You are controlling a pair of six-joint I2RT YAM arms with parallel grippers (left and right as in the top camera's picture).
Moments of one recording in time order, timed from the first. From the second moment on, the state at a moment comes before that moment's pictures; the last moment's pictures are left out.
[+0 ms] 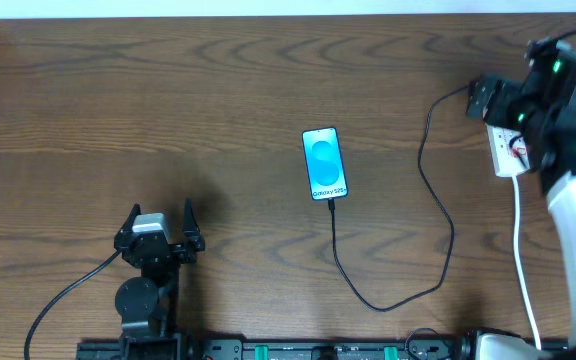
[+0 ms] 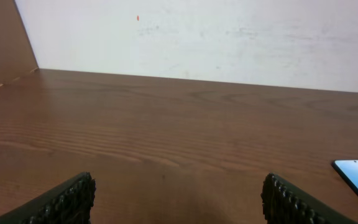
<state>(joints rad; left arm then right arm) 0.06 0.01 0.02 -0.12 -0.01 -0.04 -0.12 1.37 1.18 -0.46 -0.13 0.18</state>
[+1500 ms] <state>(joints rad) 0.06 0.01 0.02 -0.12 -0.01 -0.04 -0.07 0.23 0.01 0.14 -0.06 0.18</state>
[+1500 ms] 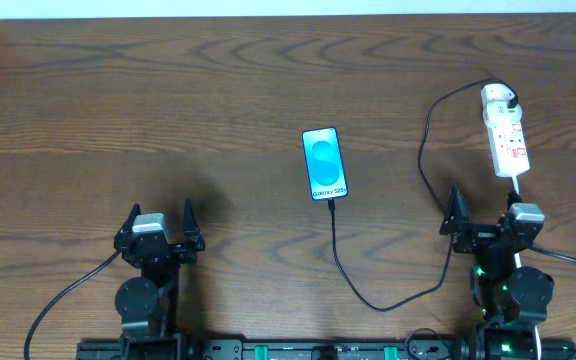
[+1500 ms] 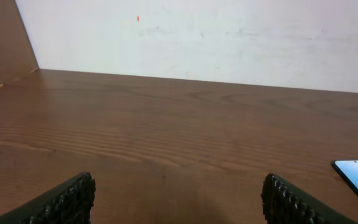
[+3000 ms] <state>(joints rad) 0.06 0.01 0.02 -0.12 -0.01 -0.04 -0.05 0.01 0.01 -0.07 -0.02 -0.06</state>
